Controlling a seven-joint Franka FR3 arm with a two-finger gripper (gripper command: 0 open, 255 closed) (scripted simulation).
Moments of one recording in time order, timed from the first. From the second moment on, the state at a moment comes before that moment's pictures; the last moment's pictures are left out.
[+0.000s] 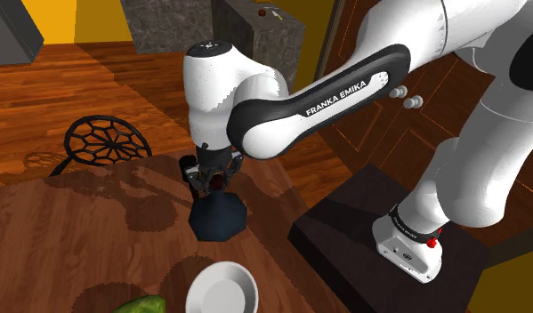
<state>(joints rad) 0.45 0.19 0.44 -1.96 -0.06 2.16 0.99</state>
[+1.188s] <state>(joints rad) 0.47 0.33 0.41 -2.04 -0.14 2.37 1.04</state>
